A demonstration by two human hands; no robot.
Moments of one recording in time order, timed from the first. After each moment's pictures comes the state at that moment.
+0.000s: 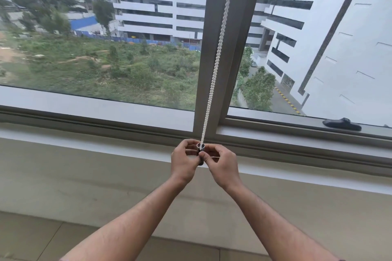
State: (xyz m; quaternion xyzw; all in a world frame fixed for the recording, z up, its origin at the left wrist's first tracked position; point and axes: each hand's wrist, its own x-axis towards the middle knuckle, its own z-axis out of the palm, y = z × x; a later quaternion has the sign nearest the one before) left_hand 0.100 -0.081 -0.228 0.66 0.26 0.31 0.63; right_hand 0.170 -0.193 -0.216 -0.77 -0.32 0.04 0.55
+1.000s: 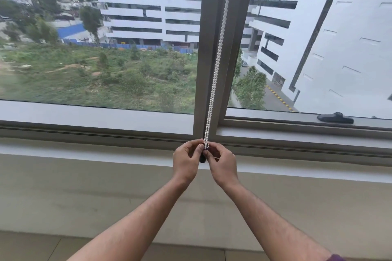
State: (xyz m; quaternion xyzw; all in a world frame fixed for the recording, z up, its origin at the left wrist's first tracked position) left_hand 0.099 -0.077 -0.214 0.64 0.20 0.32 0.67; right_hand 0.167 -0.178 -0.222 -0.75 -0.26 0.03 0.60
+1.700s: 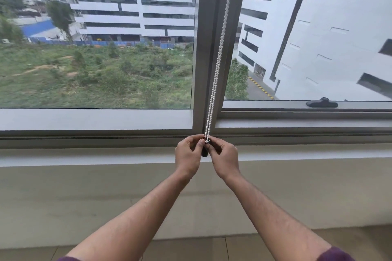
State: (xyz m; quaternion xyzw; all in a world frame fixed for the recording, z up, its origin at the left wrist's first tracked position) left_hand 0.092 -0.062 -0.211 0.66 0.19 0.27 0.67; right_hand 0.145 -0.168 -0.214 -0.77 -0.23 -0.02 0.60
